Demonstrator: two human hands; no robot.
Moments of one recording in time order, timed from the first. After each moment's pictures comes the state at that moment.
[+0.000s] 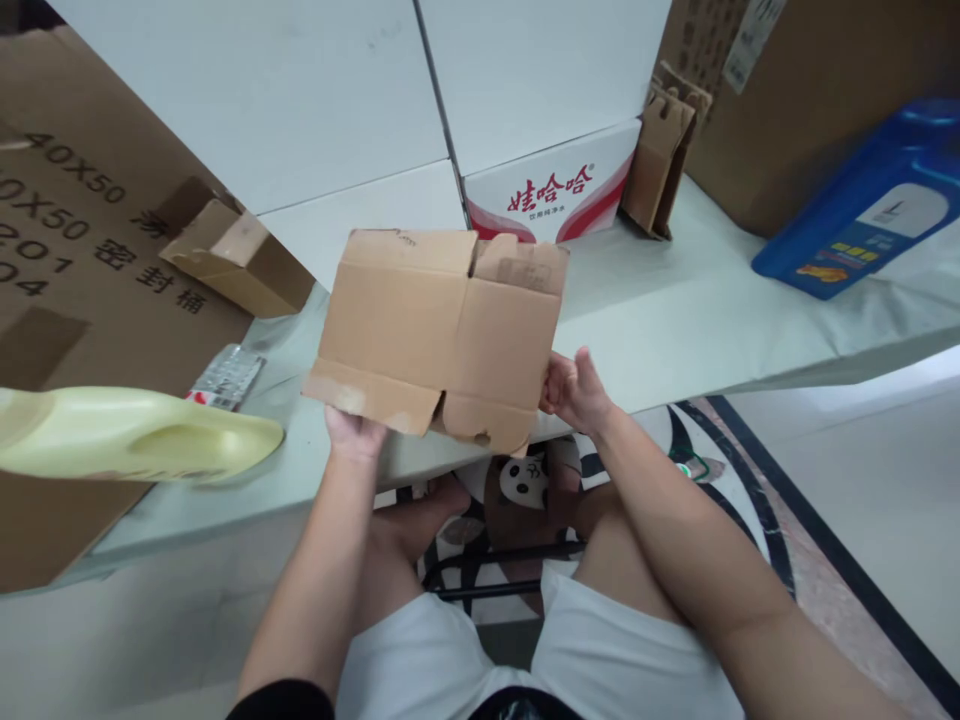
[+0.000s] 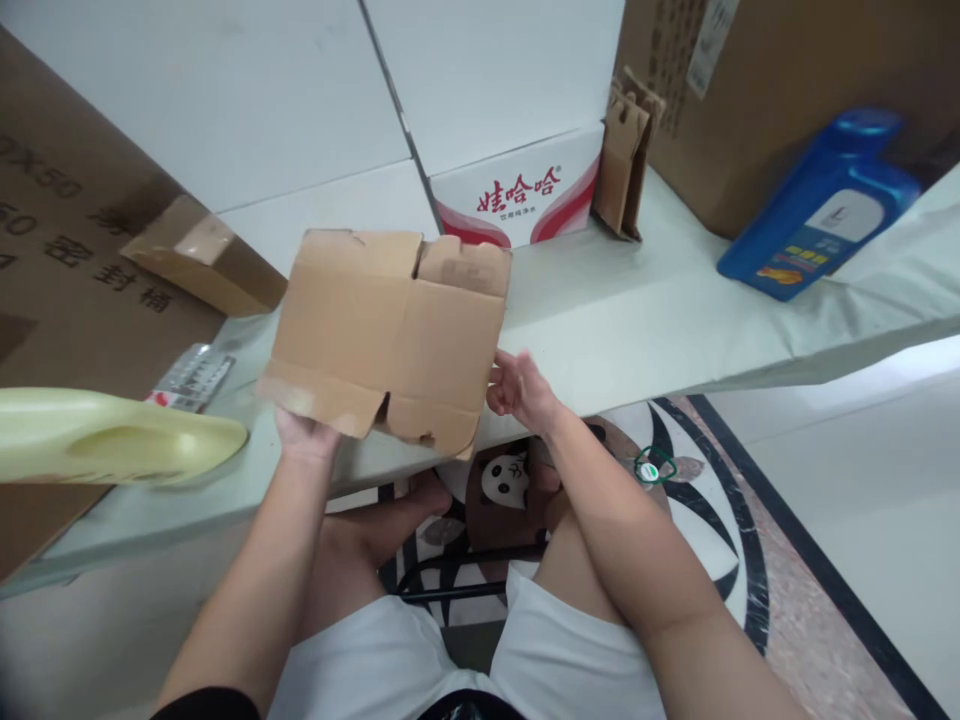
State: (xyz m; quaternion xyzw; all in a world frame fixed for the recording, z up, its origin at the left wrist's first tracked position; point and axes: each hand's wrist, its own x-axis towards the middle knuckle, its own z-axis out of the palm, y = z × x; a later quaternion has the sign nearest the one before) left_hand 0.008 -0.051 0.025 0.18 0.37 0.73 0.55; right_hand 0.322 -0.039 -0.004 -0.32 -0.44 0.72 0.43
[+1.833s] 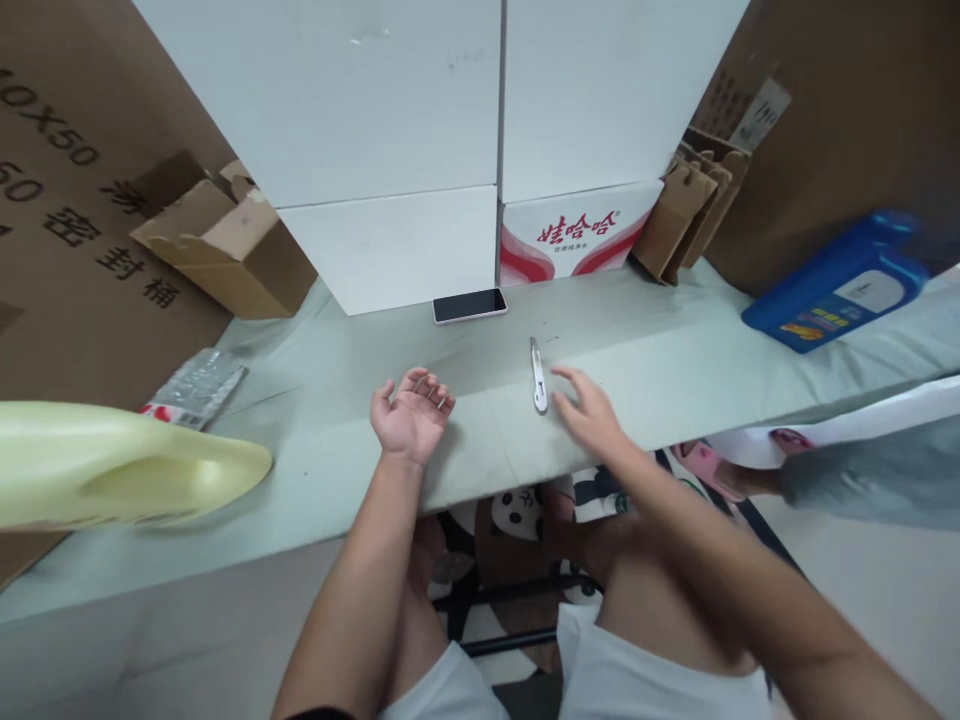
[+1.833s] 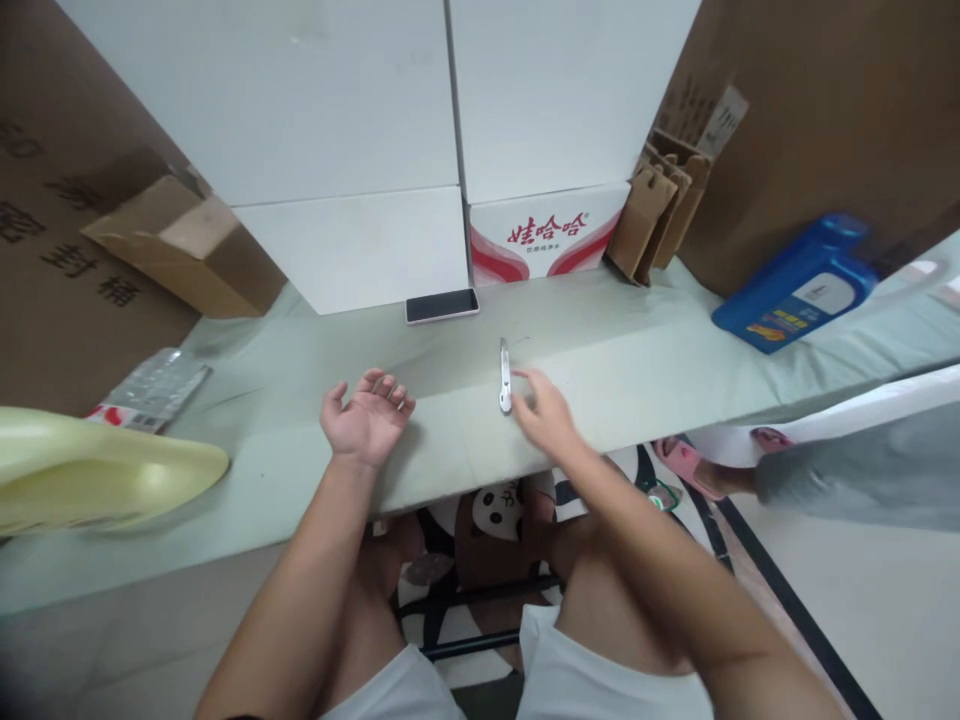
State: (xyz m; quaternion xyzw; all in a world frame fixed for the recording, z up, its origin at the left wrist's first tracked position) left_hand 0.022 -0.030 0.020 0.12 0.30 0.66 0.68; right_hand 0.301 -0.022 -0.007 -0.58 -0.70 0.23 0.34
